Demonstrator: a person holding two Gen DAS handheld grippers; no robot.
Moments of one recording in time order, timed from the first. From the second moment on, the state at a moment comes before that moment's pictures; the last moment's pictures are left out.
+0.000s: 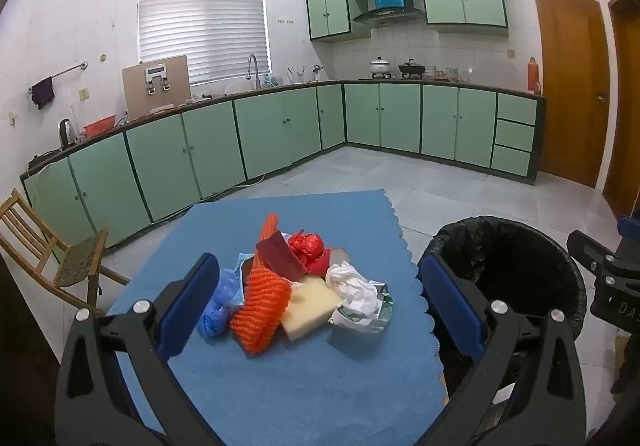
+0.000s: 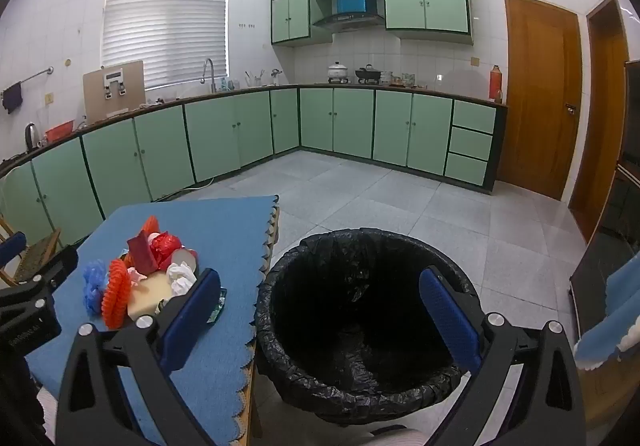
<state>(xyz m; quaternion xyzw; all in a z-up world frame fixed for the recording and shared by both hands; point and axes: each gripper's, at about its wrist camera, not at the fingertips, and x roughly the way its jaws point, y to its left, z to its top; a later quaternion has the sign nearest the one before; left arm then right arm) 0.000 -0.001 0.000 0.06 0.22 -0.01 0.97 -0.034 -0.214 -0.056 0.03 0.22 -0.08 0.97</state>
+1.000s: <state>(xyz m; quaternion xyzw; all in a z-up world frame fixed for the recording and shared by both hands) -0.004 -0.001 0.003 0.04 0.21 -0.01 0.98 -0.037 -0.221 -0.060 0.04 0.22 -0.08 0.97</state>
